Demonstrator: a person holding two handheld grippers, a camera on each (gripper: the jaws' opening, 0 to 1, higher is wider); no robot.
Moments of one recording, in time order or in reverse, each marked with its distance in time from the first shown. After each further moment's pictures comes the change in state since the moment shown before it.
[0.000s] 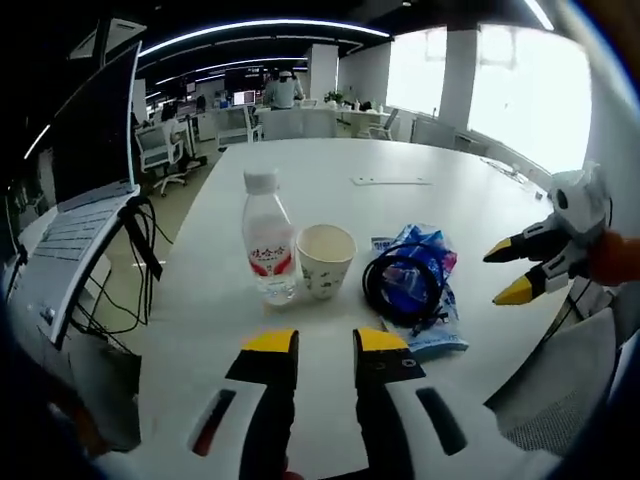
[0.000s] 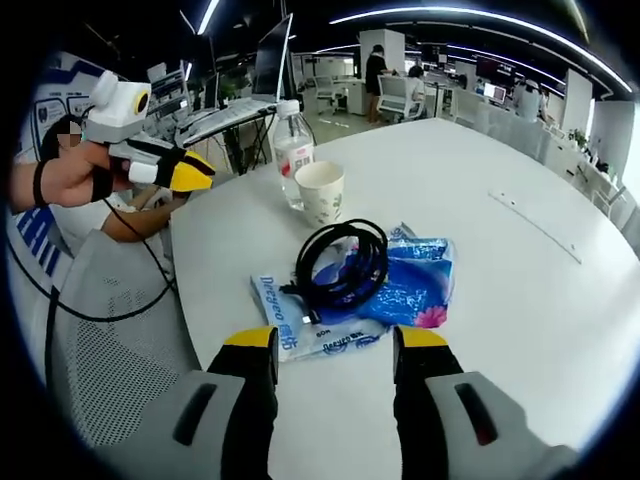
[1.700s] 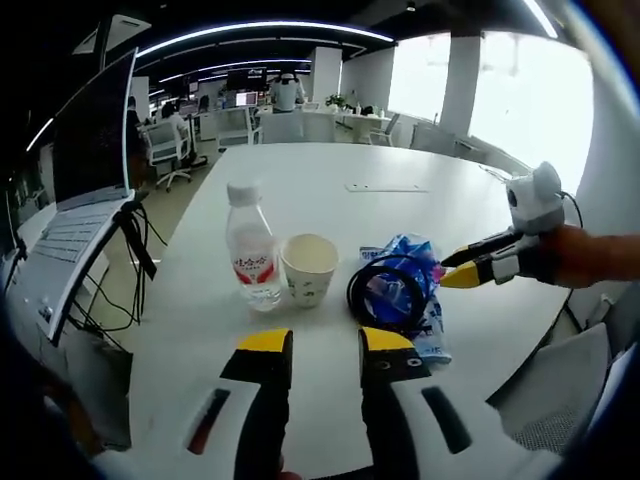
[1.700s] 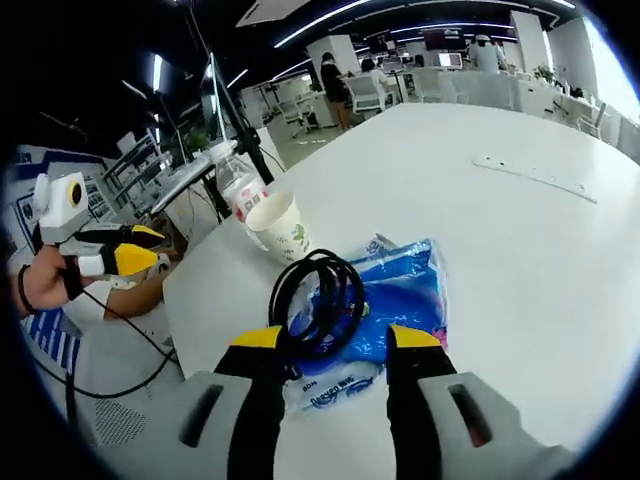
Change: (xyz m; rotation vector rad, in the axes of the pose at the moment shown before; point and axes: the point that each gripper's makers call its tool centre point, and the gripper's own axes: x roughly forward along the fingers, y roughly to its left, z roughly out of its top) left arm -0.001 -0.021 0.011 -0.013 -0.011 -0.009; right arm 0.049 -0.035 0.024 0.321 -0.064 0.068
